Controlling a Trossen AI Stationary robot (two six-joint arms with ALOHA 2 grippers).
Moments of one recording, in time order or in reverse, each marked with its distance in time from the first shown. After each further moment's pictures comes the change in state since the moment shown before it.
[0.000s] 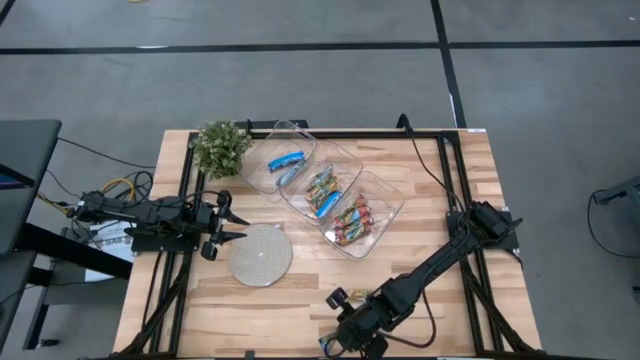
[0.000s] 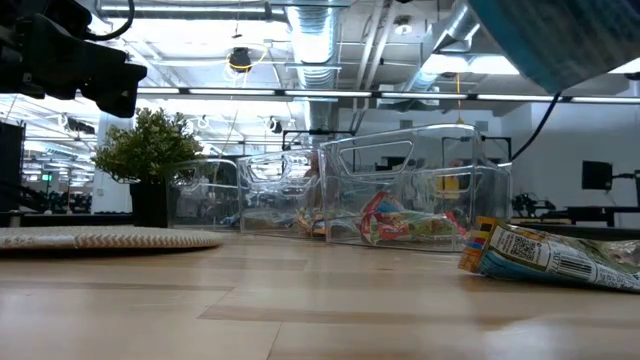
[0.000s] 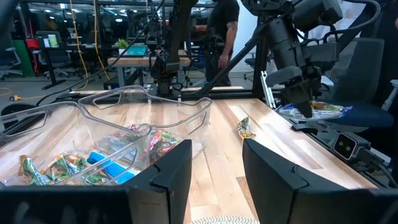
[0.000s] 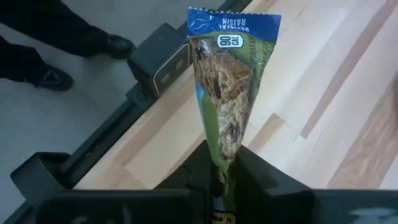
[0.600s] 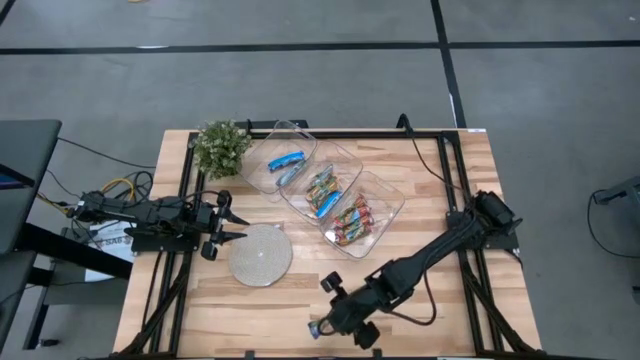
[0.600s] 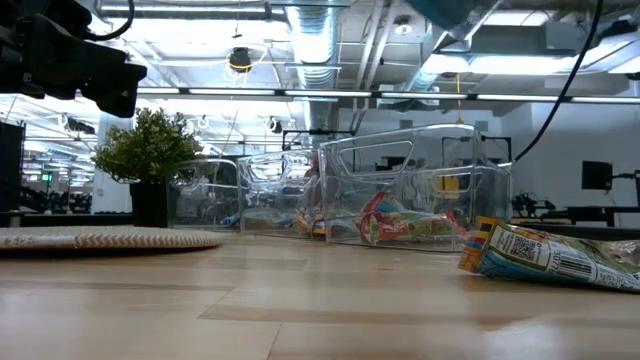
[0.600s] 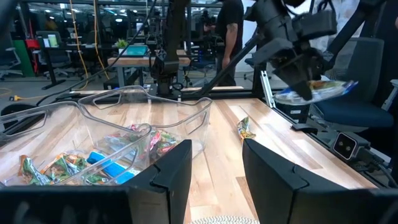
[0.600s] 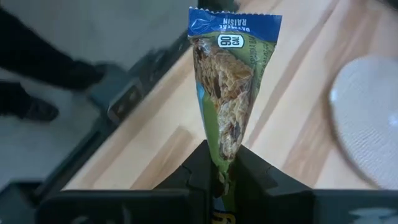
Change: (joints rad) left arm 0.000 0.000 0.000 0.000 0.000 0.000; right arm -0.074 -0.081 0.001 0.026 0.006 -0.008
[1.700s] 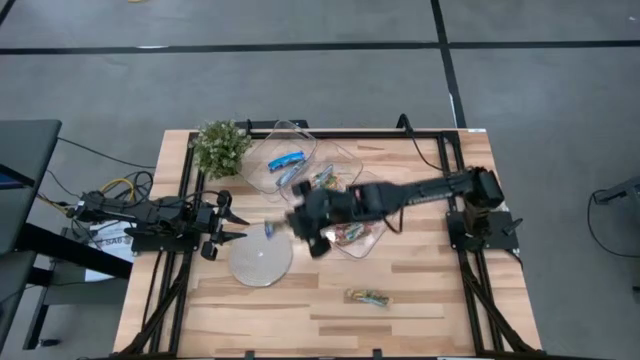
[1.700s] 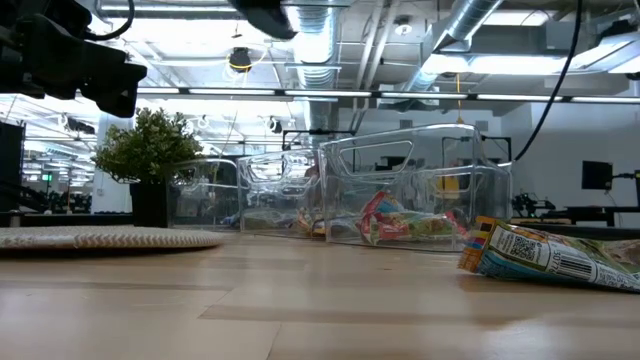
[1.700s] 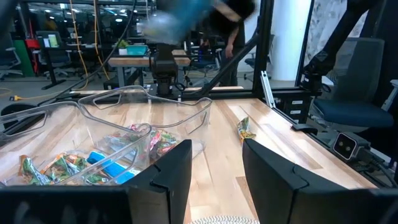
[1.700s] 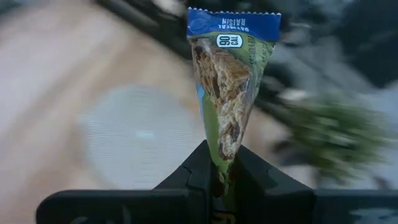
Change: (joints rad) left arm 0.000 0.000 0.000 0.000 0.000 0.000; right arm -0.430 -0.046 0.200 0.044 0.082 -0.384
